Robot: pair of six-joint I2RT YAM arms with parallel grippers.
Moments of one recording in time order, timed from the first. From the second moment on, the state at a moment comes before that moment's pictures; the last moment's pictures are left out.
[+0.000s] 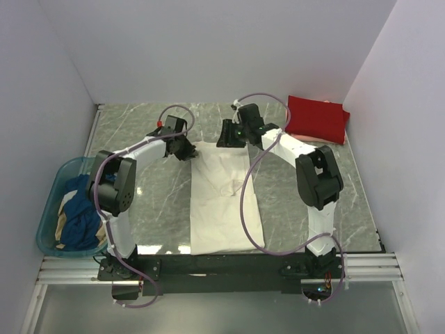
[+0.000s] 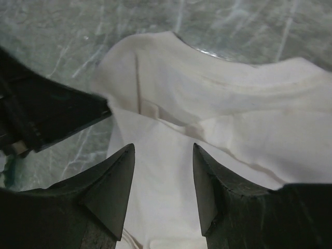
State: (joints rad) left arm -0.35 1.89 1.28 -0.30 0.05 -0.98; right arm 0.46 2.01 1.53 -0.24 -0.29 0.43
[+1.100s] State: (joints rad) left arm -0.40 2.09 1.52 -0.31 0.22 -0.92; right arm 0.42 1.95 1.29 -0.16 -0.23 0.47
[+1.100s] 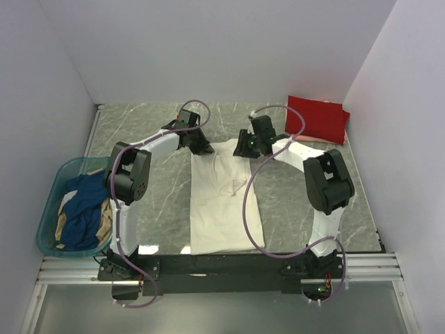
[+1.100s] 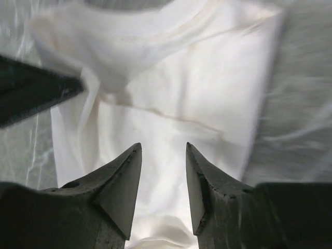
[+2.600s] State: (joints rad) left arm -0.40 2.09 1.52 -0.31 0.22 -0.91; right arm 0.40 2.04 1.41 -0.30 -0.12 0.46
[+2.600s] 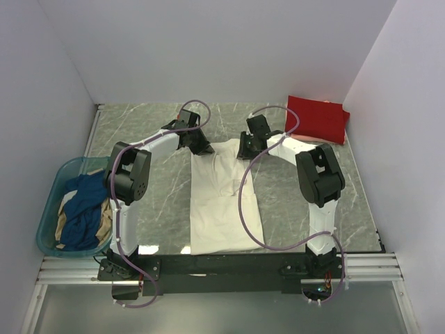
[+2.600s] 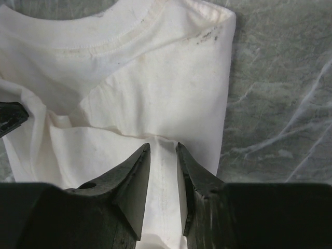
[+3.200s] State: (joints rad) left arm -0.40 2.09 1.52 -0.31 0.23 -0.90; right arm 0.42 2.06 1.44 -0.35 -0.04 0.46
